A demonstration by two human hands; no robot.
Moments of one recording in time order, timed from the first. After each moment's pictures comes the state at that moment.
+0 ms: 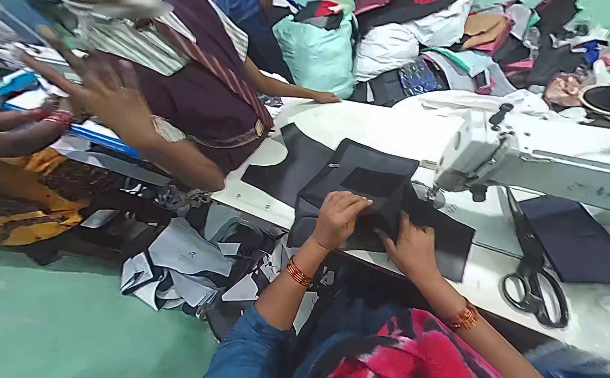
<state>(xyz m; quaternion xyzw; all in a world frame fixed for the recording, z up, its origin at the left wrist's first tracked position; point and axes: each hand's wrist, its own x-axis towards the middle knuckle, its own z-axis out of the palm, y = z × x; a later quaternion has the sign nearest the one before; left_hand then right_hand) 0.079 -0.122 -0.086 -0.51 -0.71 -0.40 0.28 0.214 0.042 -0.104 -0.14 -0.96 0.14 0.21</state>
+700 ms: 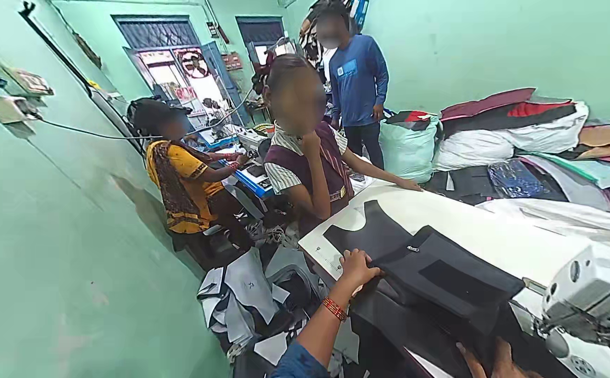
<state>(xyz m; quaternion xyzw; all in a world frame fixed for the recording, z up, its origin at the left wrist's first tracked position) -0.005 -0.200 -0.063 -0.04 -0.96 -0.22 -0.16 0.216 0.049 -0.104 -0.15 -0.96 0.18 0.14</state>
